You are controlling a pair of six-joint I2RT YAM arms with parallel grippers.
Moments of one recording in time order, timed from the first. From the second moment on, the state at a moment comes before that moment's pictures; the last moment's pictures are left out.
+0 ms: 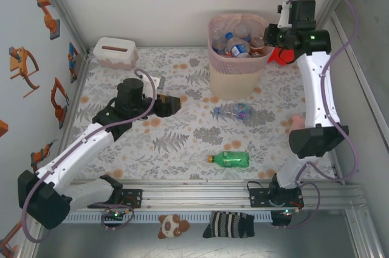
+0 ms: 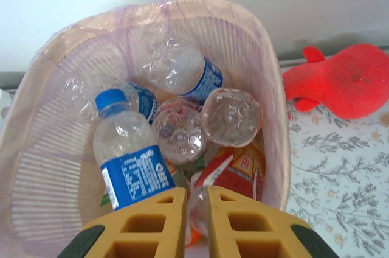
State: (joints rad) left arm -0.62 1.13 0.94 -0.33 0.33 -0.34; right arm 0.10 1.75 2.16 -1.05 -0.14 0.19
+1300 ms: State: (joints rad) left arm -1.12 1.80 1.02 -0.38 0.27 0.50; right arm 0.10 1.34 1.73 -1.04 0.02 0.14
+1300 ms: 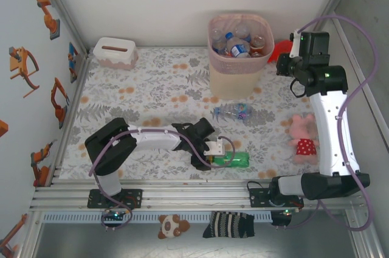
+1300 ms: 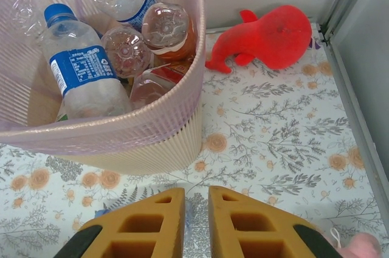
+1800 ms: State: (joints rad) left arm -1.14 1.83 1.03 -0.35 0.22 0.54; right arm 0.10 1.34 1.72 -1.04 0.04 0.14
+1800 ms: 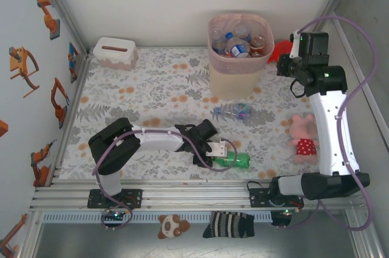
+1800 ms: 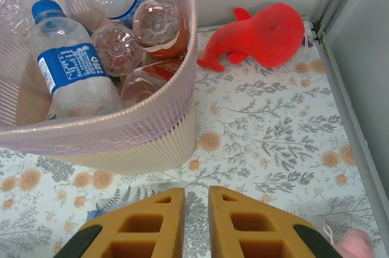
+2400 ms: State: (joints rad) left arm -1.14 1.79 1.03 -0.35 0.19 0.55; right arm 0.10 1.34 1.73 -1.05 0.04 0.13
